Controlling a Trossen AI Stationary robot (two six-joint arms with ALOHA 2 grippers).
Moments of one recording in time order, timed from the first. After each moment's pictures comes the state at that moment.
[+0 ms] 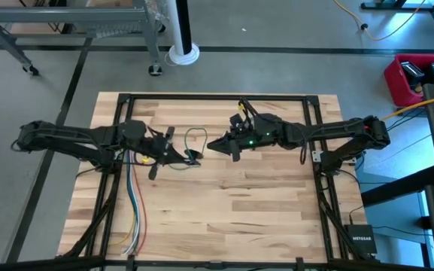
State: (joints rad) left arm 0.00 0.94 0.69 0.01 0.24 0.02; right arm -0.01 1.46 1.13 0.22 -0.15 0.82
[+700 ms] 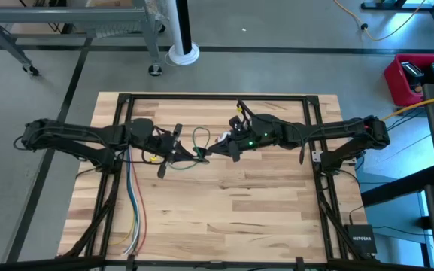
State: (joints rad) left arm 0.02 1.06 0.75 0.11 0.24 0.07; right arm -0.01 1.46 1.13 0.16 -0.19 0.89
